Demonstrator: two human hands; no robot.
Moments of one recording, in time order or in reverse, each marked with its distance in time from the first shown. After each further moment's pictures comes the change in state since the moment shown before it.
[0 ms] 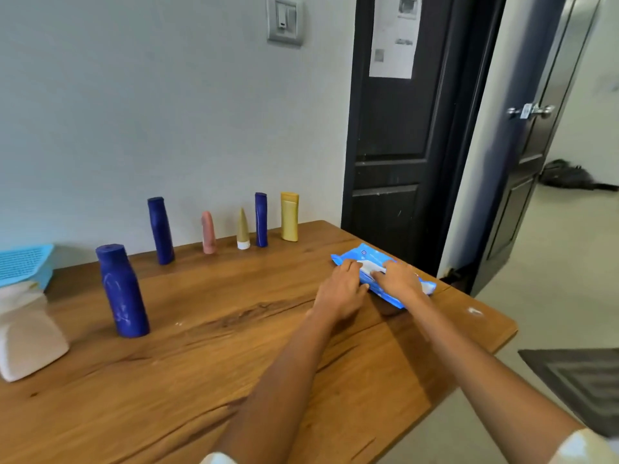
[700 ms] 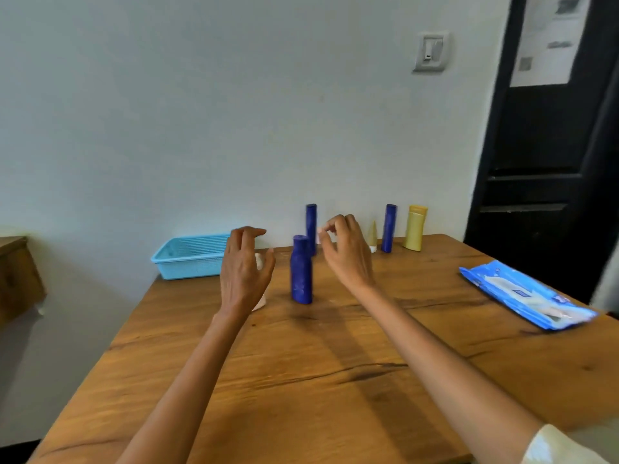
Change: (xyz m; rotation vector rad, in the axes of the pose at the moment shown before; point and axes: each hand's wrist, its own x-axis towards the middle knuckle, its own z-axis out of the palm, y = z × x) left_hand -0.251 -0.169 -0.233 0.307 0.930 -0.206; right_hand -0.165 -0.303 -0.004 0.715 0.401 -0.818
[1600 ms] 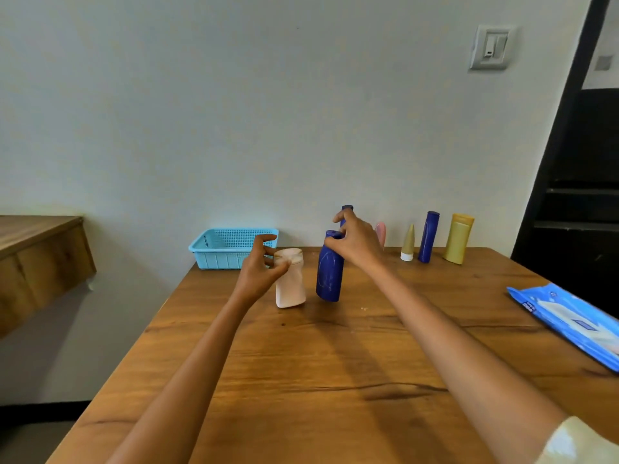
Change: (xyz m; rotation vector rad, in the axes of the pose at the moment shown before) left_hand 0.004 -0.064 0.008 -0.391 -0.301 -0.443; right_hand 0.037 -0.033 0.017 -0.040 -0.450 0.166
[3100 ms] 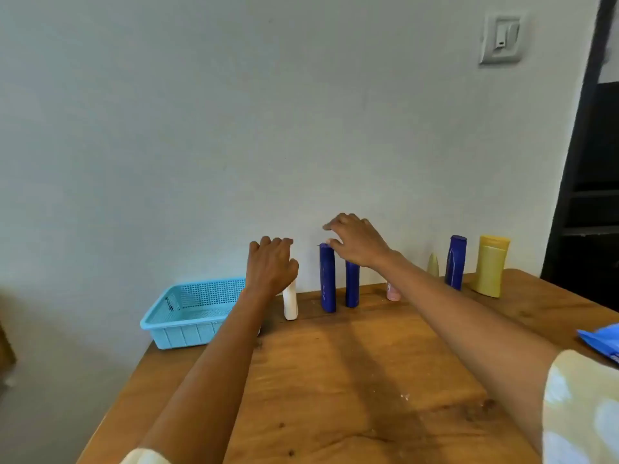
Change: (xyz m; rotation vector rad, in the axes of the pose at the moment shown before) left_hand 0.185 -0.025 0.050 0.981 -0.034 0.278; right_hand 0.182 0.070 0.056 -0.391 -0.045 -0.248
